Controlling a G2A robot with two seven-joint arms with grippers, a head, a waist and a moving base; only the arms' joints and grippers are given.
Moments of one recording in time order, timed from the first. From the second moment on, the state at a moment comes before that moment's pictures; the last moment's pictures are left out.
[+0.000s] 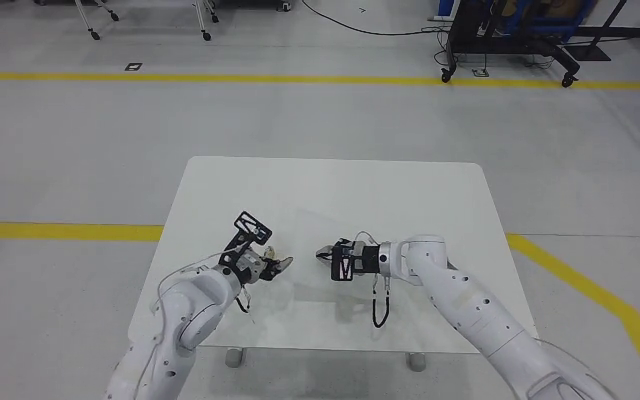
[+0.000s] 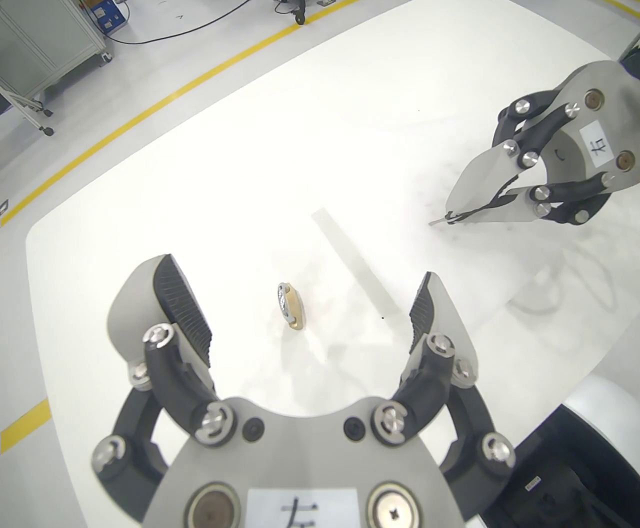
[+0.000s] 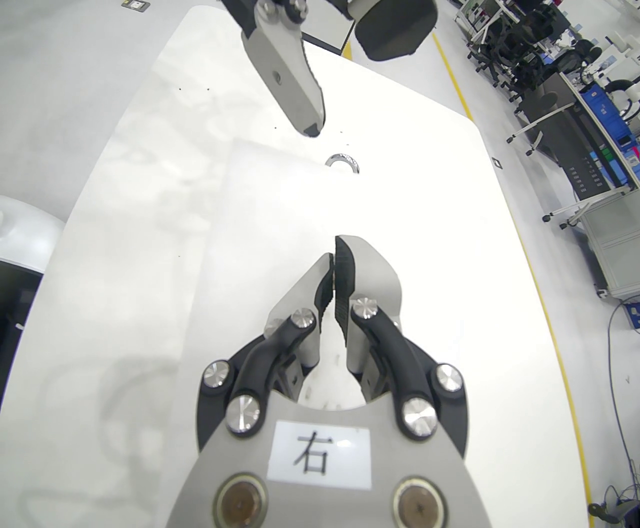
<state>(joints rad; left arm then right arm) 1.50 -1.15 -1.27 -1.87 1.28 -0.30 -0.61 -1.07 -1.18 0.90 -1.30 -1.79 -0.80 -0.31</state>
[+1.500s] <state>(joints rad) 1.56 -1.15 -1.48 -1.91 1.11 -0.30 -0.50 -1.14 -1.14 0.98 -1.25 -1.62 -0.84 -0.56</state>
